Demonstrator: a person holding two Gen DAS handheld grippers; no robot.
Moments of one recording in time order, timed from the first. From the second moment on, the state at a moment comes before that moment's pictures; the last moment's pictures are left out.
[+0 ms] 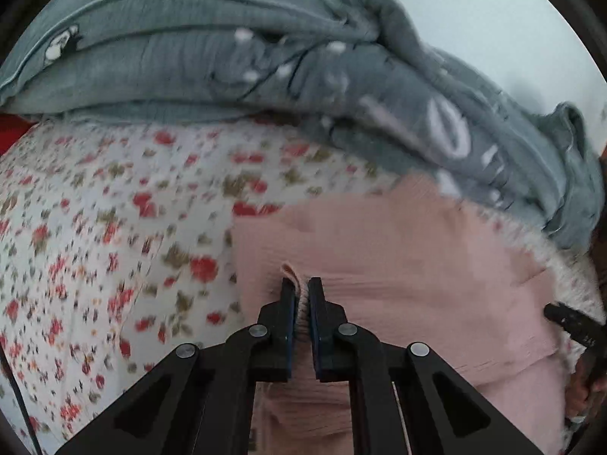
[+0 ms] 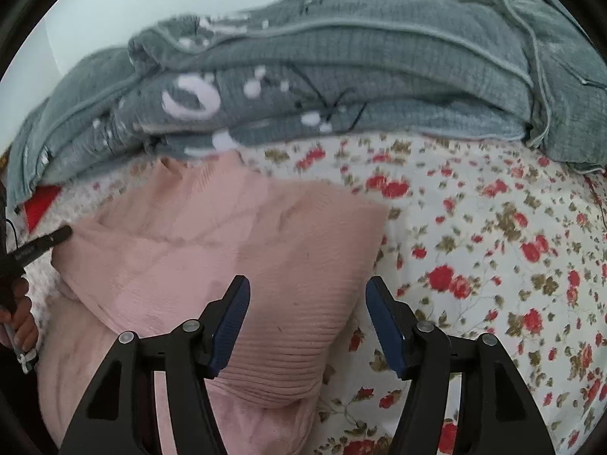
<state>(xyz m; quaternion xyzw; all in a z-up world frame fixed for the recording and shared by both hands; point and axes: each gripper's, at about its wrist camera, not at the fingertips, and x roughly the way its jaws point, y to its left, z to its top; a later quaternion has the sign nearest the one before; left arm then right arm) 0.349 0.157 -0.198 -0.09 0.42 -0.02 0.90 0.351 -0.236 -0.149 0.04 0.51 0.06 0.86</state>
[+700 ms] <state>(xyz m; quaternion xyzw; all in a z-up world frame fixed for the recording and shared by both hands) 0.325 0.107 -0.177 0.01 0.42 -0.03 0.91 0.332 -0.209 -0.134 -0.05 0.50 0.03 0.87</state>
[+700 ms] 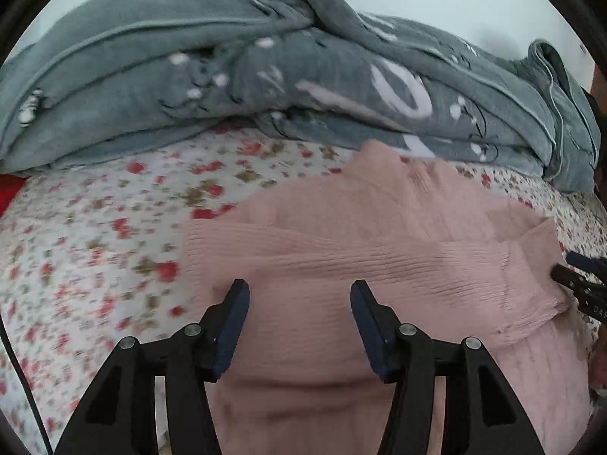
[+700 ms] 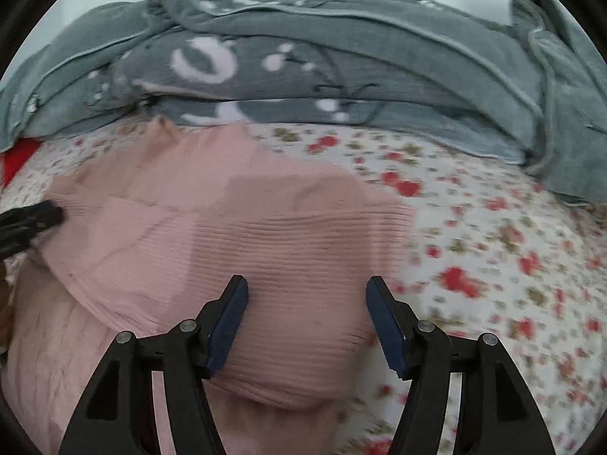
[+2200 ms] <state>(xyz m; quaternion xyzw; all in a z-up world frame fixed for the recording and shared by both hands) 0.026 0.160 -0.178 -0.10 0.42 -0.08 0.90 0.016 -0.228 -0.085 0.09 0.45 0.15 0.87</state>
